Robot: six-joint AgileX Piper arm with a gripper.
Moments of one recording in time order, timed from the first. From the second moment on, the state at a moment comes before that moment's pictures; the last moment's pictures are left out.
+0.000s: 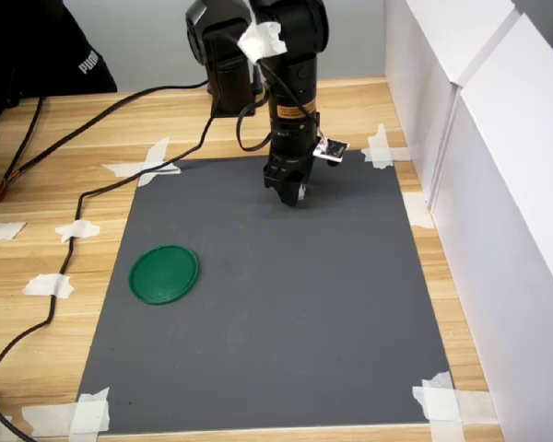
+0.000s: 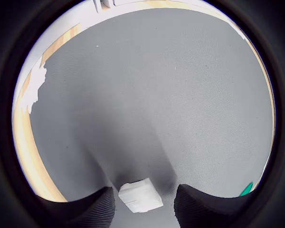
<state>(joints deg) 27.7 91.3 -48.1 -3.4 40.1 -38.4</state>
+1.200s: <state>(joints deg) 30.3 90.9 -45.7 -5.5 37.8 -39.9</state>
